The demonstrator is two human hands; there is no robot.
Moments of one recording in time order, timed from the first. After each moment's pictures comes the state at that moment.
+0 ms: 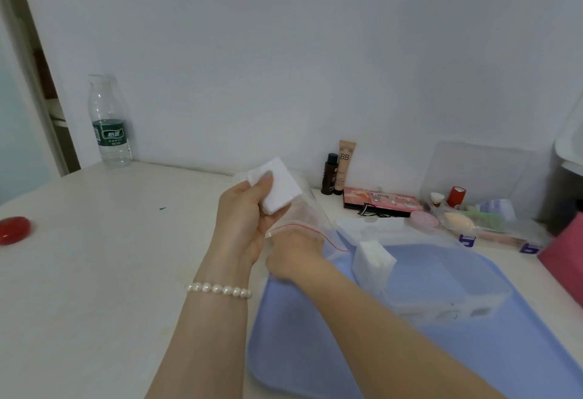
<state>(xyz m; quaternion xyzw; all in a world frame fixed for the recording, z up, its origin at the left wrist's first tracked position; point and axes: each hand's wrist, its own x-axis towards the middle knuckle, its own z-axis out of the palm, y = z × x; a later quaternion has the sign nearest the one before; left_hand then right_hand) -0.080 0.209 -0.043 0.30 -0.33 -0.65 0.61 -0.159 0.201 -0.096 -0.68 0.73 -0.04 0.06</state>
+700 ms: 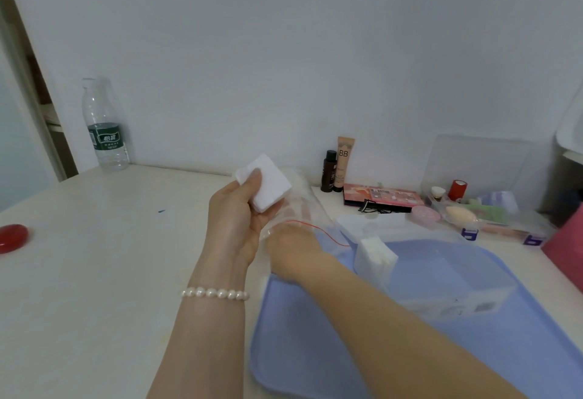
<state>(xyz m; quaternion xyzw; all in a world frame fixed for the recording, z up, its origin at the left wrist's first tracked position) -0.075 0.201 -0.049 0.29 -0.32 -0.65 0.63 -0.169 0.185 -0.111 -0.77 0.63 0.04 -0.08</state>
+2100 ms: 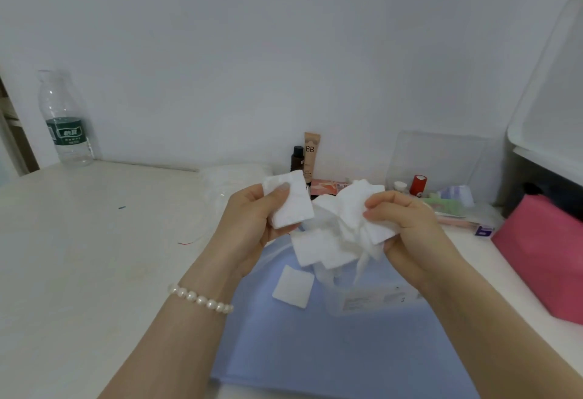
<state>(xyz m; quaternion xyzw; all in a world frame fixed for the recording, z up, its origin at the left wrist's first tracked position) -0.131 0.239 -0.049 0.30 -0.47 -0.67 0.50 -0.308 0.309 -0.037 -0.36 0.47 -0.67 0.45</state>
